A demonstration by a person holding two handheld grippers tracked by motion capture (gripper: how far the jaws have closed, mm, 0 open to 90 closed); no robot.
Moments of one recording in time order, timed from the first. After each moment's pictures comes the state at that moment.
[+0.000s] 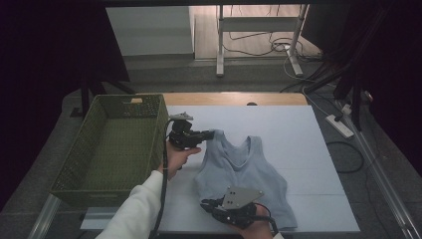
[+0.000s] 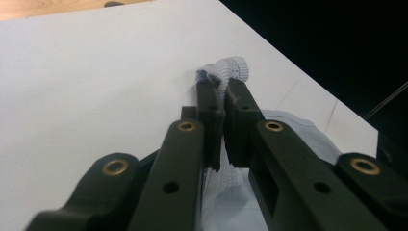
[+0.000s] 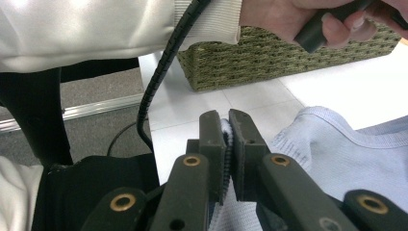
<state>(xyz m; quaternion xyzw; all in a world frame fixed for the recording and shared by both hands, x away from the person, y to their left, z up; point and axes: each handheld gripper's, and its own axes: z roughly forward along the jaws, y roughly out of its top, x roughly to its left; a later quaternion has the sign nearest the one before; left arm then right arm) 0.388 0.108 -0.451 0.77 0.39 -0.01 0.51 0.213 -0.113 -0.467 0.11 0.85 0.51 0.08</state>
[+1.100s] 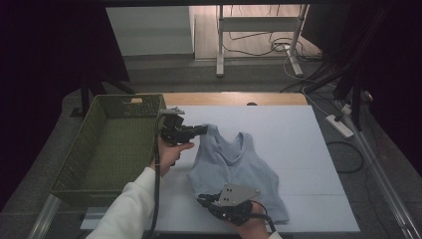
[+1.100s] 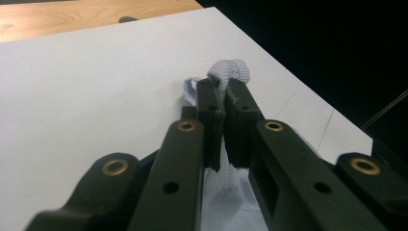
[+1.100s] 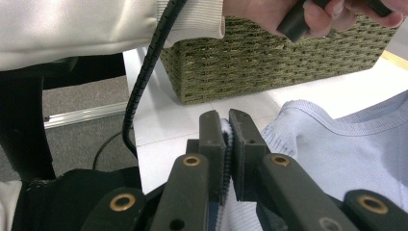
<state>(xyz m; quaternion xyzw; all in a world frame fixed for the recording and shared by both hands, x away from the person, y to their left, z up) 0.387 0.128 -0.431 0.76 0.40 0.00 0.52 0.218 -0.103 -0.464 0.11 0.84 0.52 0.10</state>
